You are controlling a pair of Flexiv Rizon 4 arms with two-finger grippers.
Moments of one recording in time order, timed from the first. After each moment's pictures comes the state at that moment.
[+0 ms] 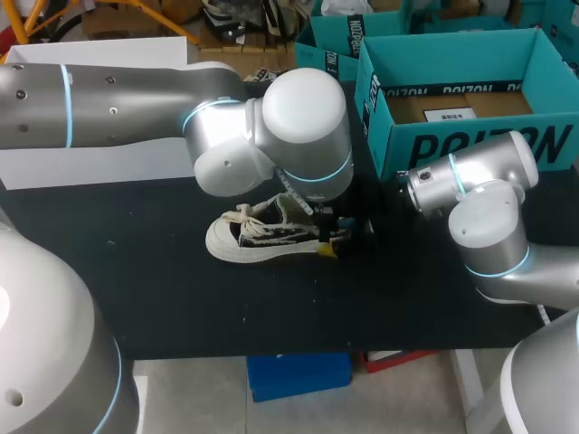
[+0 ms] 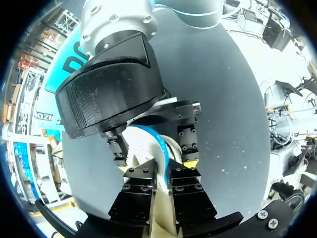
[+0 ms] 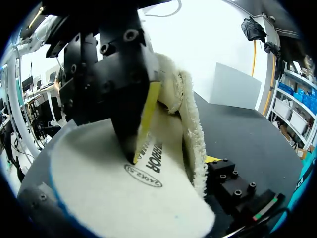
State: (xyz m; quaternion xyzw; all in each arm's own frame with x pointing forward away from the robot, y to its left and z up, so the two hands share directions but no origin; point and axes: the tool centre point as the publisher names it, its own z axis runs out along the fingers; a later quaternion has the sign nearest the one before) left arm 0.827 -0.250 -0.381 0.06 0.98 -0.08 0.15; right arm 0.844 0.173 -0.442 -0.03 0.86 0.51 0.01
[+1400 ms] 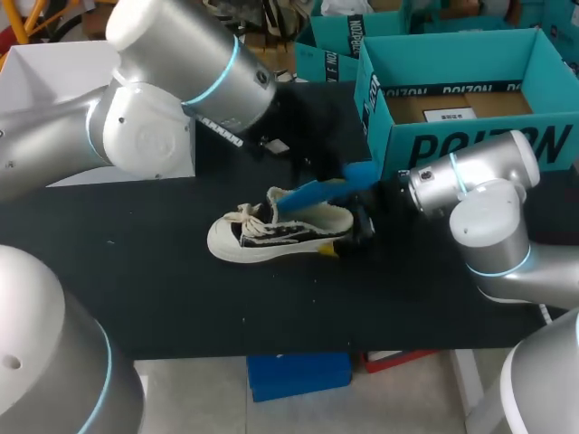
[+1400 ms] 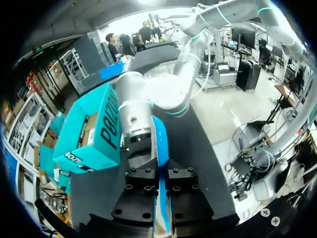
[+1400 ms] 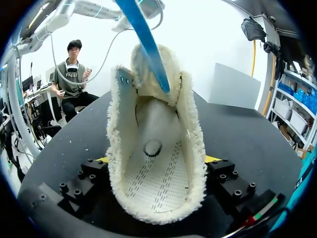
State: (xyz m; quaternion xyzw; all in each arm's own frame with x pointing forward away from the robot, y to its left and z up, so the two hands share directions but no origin) left arm 0.791 -0.255 -0.215 0.11 0.92 -0.36 0.07; right arm 0.844 0.171 -0.442 -0.03 0.86 0.51 0.00
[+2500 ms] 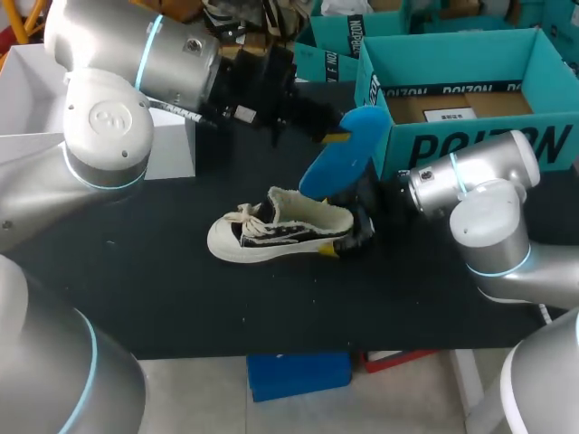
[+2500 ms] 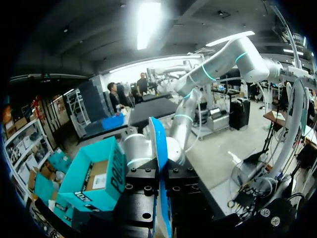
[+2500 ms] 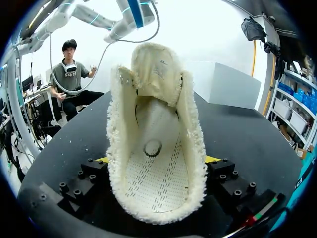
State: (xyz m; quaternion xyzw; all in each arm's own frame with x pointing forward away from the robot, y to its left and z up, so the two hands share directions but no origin) left arm 0.780 -0.257 -0.125 0.14 0.81 -0.56 0.03; right arm 0.844 0.171 -0.442 -0.03 0.86 0.51 0.00
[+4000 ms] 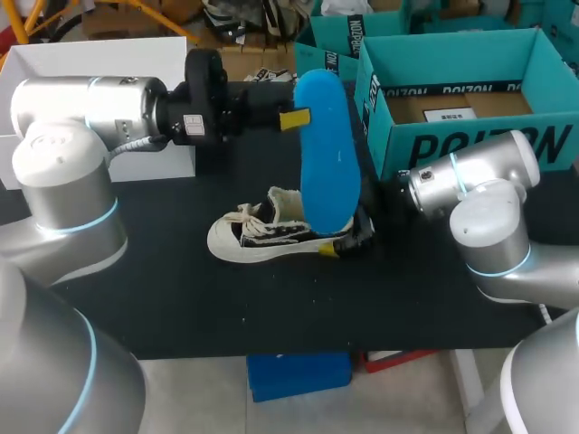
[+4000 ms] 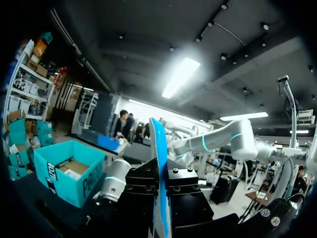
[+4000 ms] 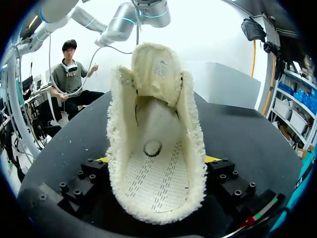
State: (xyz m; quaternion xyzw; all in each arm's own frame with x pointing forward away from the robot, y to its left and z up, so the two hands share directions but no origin) left arm 0.754 -0.202 -0.079 -0.04 0.66 -0.73 -0.15; right arm 0.844 0.171 -0.442 -0.03 0.86 0.51 0.00
